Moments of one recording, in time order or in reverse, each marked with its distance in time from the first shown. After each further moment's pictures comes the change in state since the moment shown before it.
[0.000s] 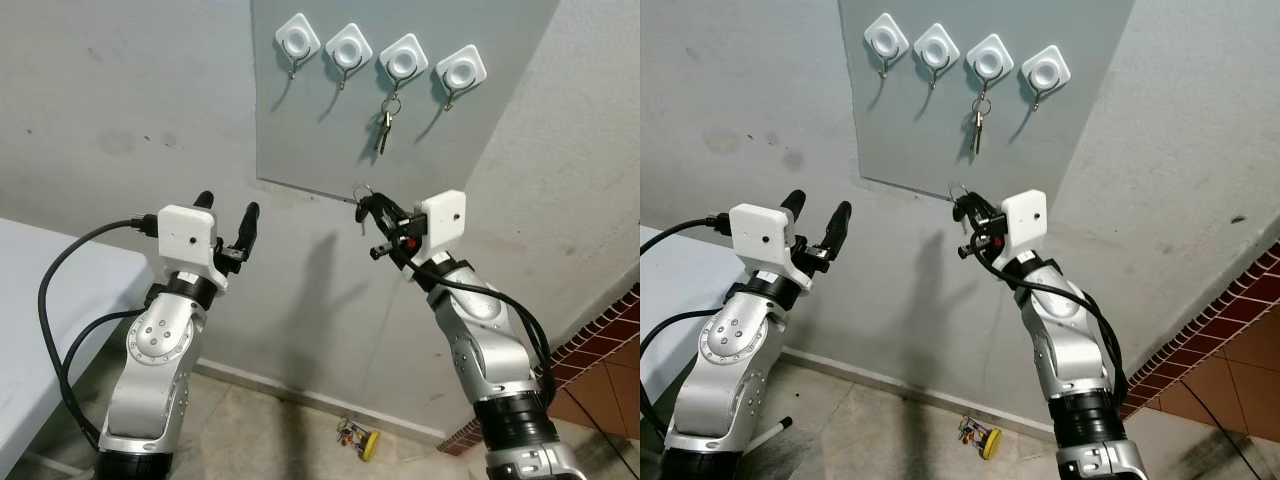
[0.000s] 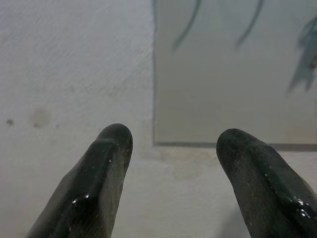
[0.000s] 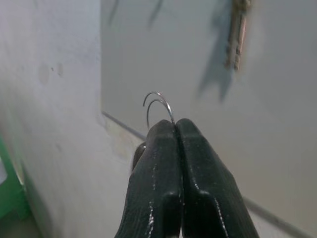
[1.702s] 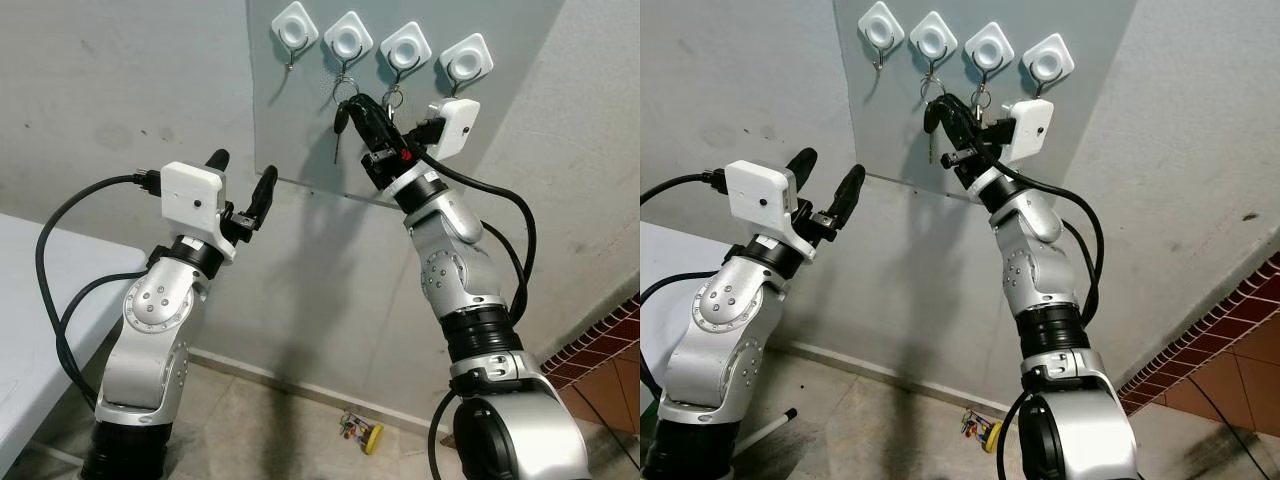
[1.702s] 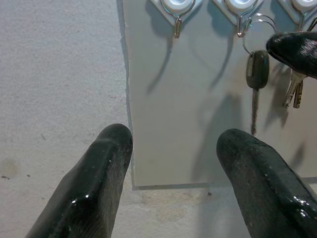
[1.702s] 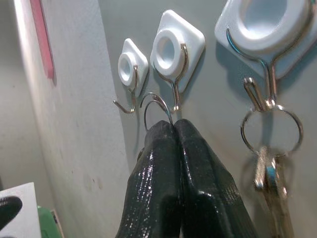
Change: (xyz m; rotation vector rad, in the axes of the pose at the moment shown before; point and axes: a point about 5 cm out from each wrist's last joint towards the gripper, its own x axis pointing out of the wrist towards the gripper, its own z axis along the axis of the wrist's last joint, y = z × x) left arm 0.019 -0.004 0.031 0.005 -0.083 -0.083; right arm 0.059 0.000 0.061 0.234 -0.302 0.101
